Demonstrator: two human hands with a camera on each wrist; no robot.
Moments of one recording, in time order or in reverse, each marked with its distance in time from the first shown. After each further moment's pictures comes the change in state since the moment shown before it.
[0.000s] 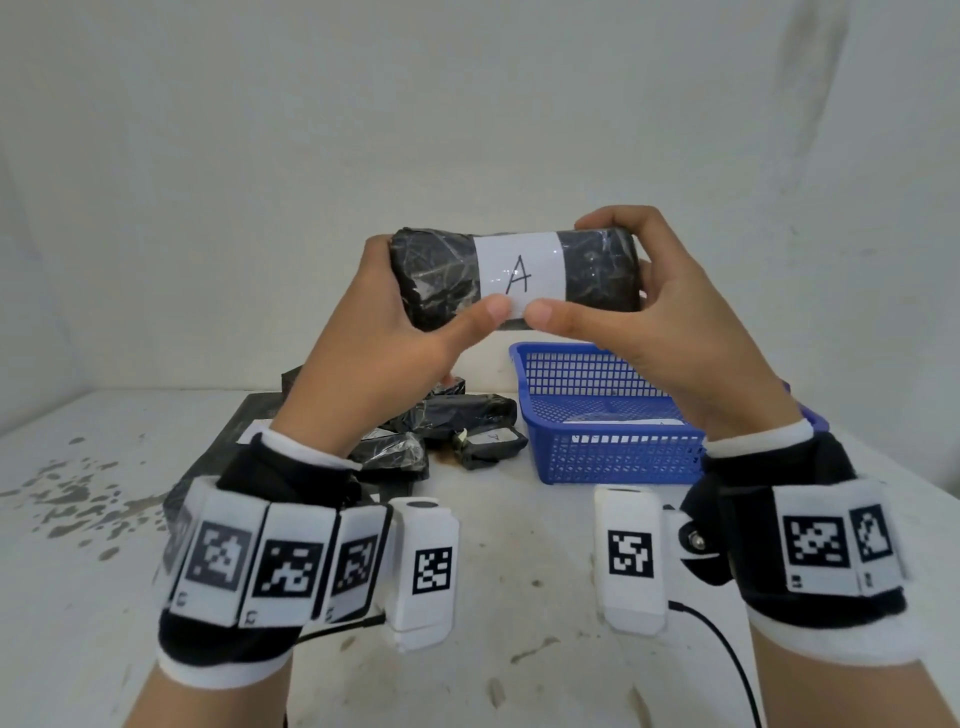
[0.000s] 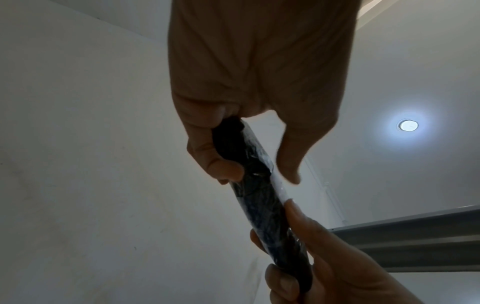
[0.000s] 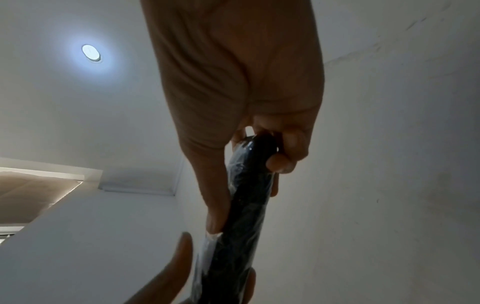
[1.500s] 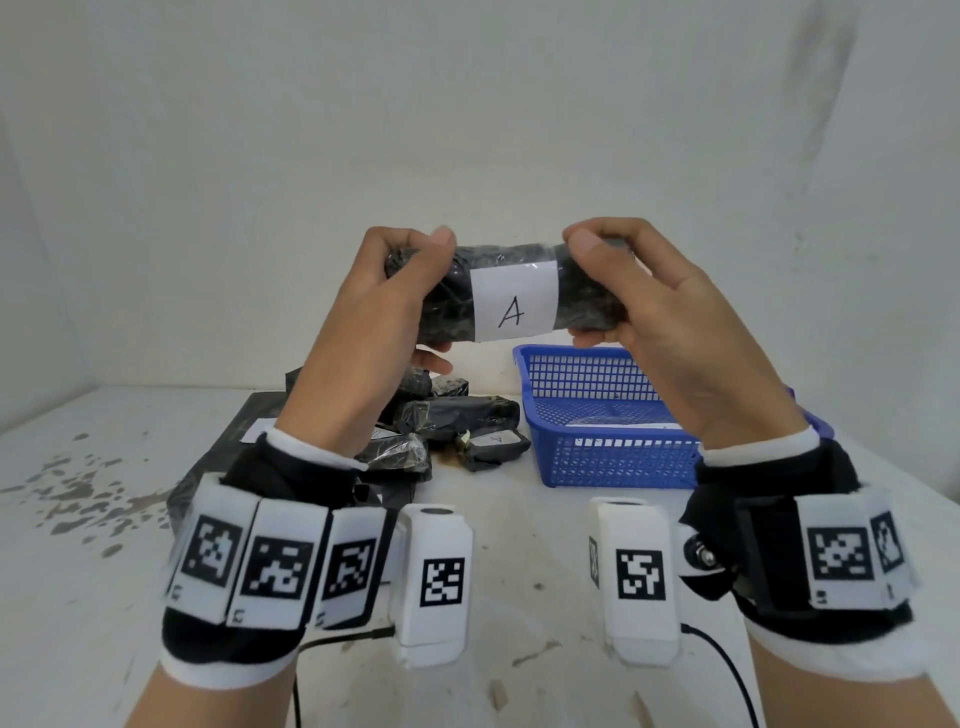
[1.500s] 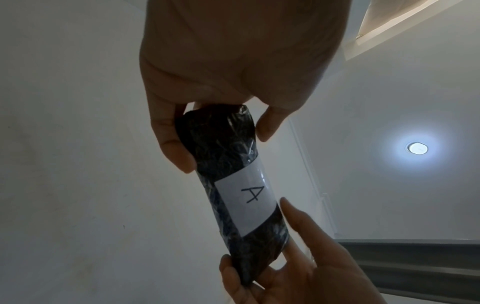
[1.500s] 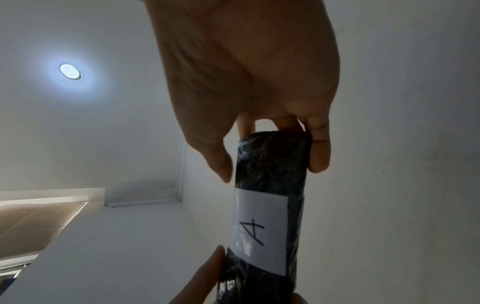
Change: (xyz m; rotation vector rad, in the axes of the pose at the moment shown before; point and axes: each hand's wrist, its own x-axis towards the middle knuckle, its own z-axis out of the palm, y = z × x) left_hand 0.004 0.002 0.000 -0.281 0.061 -0.088; right_hand 0.006 0.000 0.008 0.109 0.046 0.061
